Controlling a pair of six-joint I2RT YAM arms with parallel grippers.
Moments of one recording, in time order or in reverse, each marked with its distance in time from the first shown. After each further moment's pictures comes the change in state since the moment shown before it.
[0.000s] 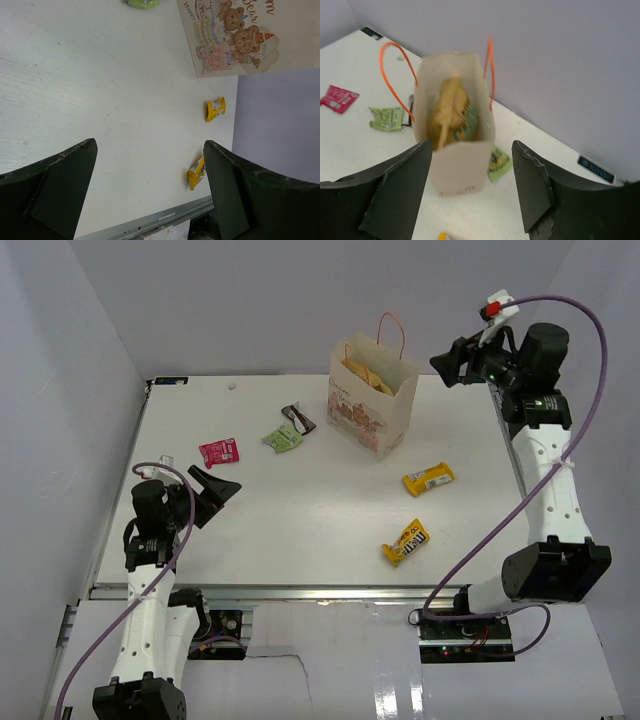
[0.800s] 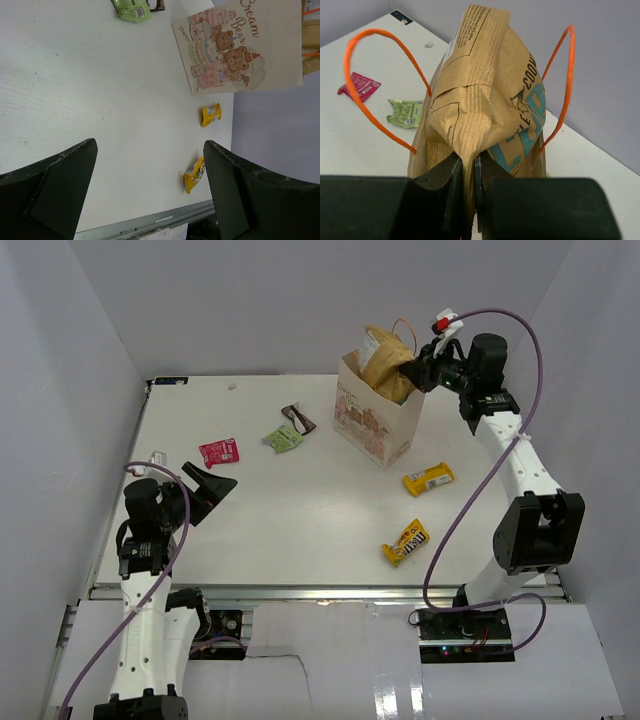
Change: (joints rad) left arm 0.000 -0.070 0.089 -0.123 -0.046 0.011; right arm 0.084 0.117 -0.153 0.235 -0.043 0.057
